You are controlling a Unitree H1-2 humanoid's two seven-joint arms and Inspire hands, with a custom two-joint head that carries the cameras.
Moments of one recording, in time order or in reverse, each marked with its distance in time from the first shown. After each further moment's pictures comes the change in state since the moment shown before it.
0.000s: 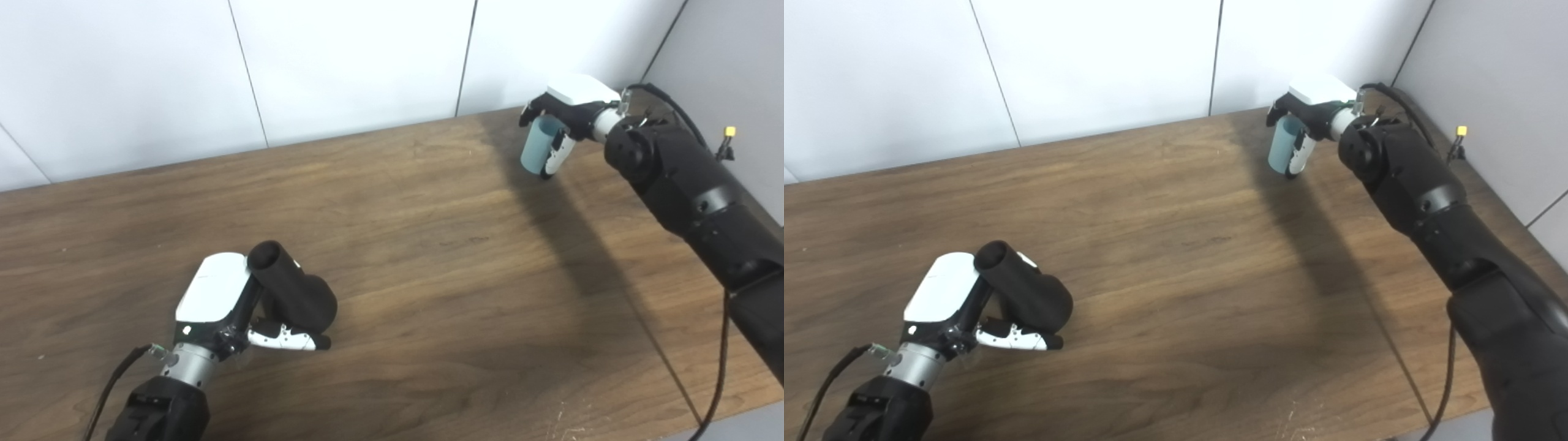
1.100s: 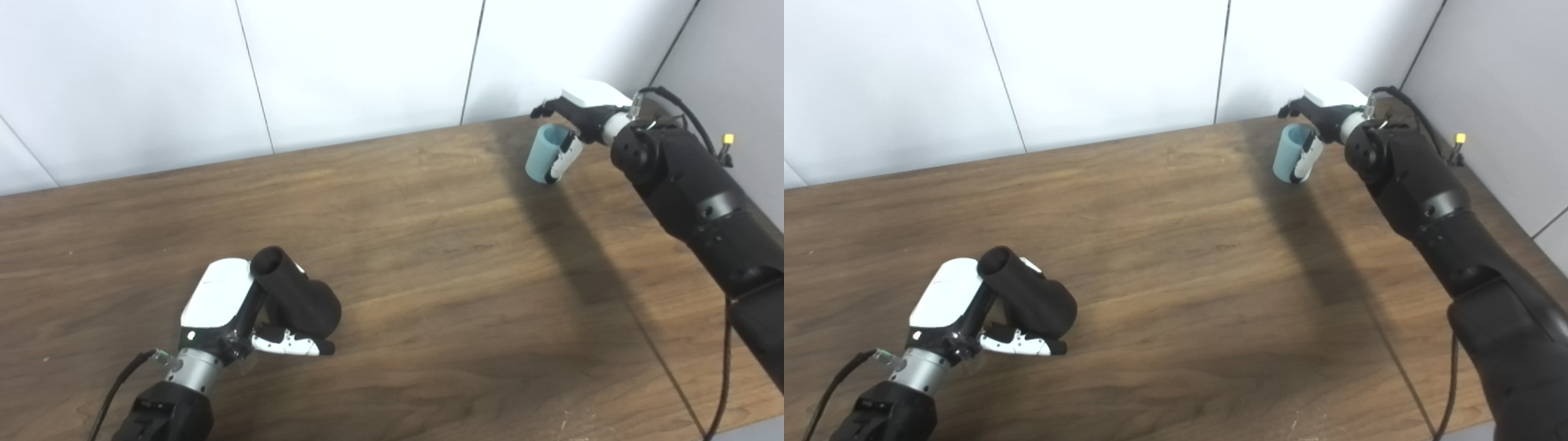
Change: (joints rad) left arm -0.001 -0.004 -0.003 0.016 -0.019 -0.006 0.025; right arm -0.016 0.018 -0.047 0.013 0.036 0.052 0.017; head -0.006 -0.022
